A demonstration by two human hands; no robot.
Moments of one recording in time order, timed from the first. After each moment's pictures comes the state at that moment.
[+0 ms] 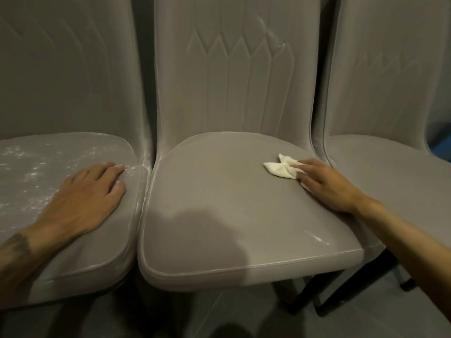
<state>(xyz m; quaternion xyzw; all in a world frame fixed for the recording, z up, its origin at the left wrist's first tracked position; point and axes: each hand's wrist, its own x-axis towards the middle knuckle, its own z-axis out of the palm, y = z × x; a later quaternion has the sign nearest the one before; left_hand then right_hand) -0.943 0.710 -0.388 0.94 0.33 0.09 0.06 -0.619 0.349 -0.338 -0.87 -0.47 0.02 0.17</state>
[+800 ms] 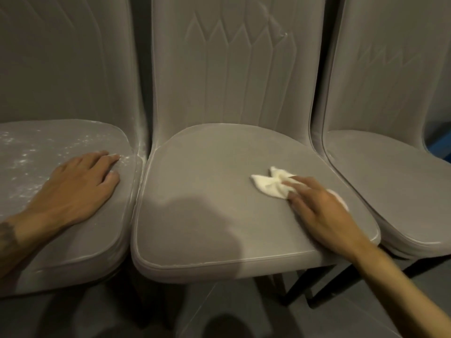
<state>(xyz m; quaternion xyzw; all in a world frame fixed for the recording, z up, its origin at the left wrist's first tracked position) -0.942 0.724 -0.400 0.94 0.31 0.10 0.06 -0.705 0.329 -0.352 -0.86 -0.46 -0.04 0.23</state>
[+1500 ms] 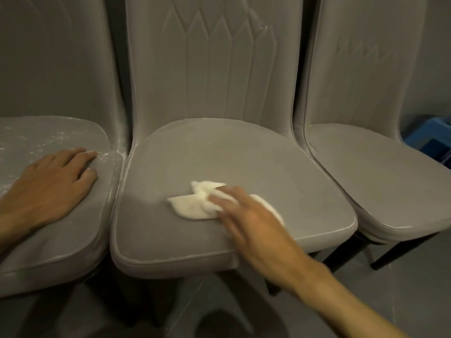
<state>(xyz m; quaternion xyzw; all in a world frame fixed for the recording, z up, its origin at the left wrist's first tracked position) -0.942 0.754 -0.420 0.94 0.32 0.10 0.05 -0.782 0.363 -0.363 -0.77 -0.56 -0.02 0.30</state>
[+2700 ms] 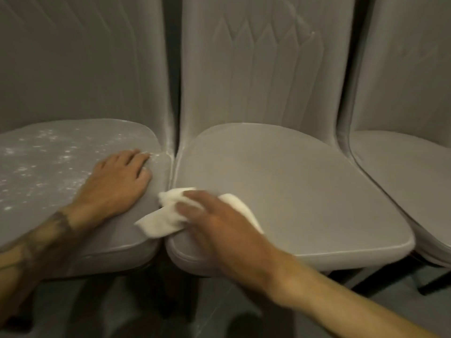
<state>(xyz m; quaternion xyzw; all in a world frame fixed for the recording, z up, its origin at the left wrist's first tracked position) -0.939 0.706 -0.389 0.94 0.33 0.12 0.06 -0.833 0.461 -0.377 -0.67 -0.64 0.04 0.37</state>
